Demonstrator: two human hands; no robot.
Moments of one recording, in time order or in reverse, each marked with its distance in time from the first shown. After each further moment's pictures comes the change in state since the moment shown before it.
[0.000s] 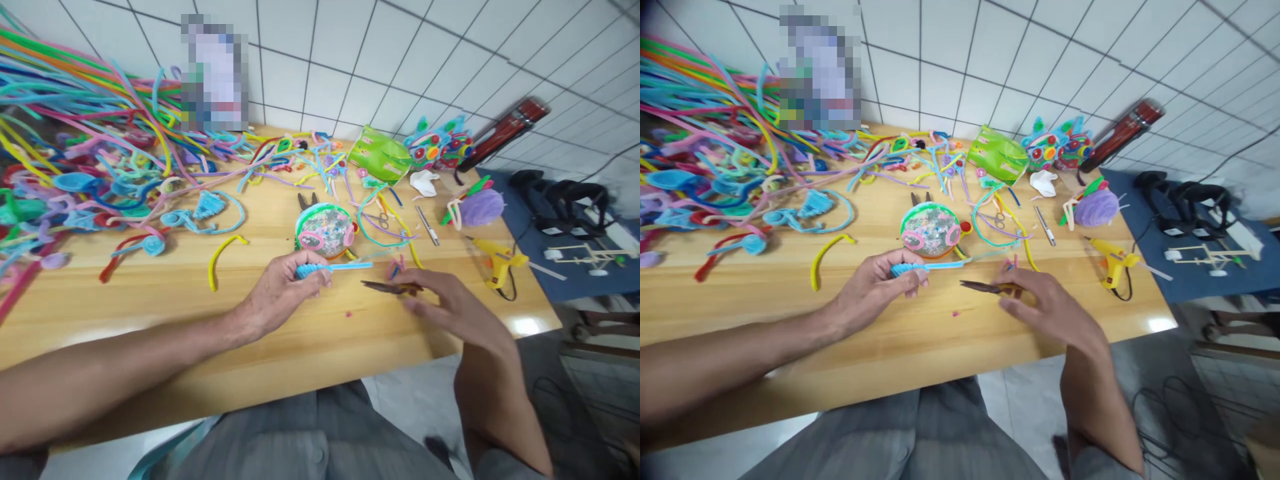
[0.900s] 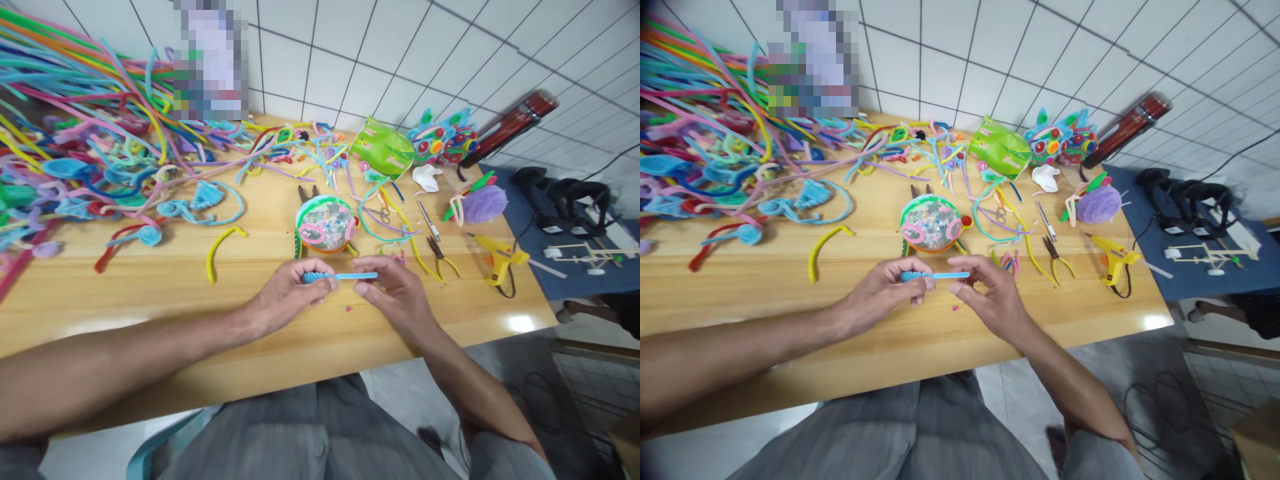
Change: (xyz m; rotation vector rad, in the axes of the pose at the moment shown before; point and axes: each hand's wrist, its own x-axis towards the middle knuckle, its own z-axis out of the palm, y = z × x) left_hand -0.003 -0.011 0.010 -0.066 -0.107 -0.147; right_hand 0.037 -0.046 0.071 0.419 0.316 -0.037
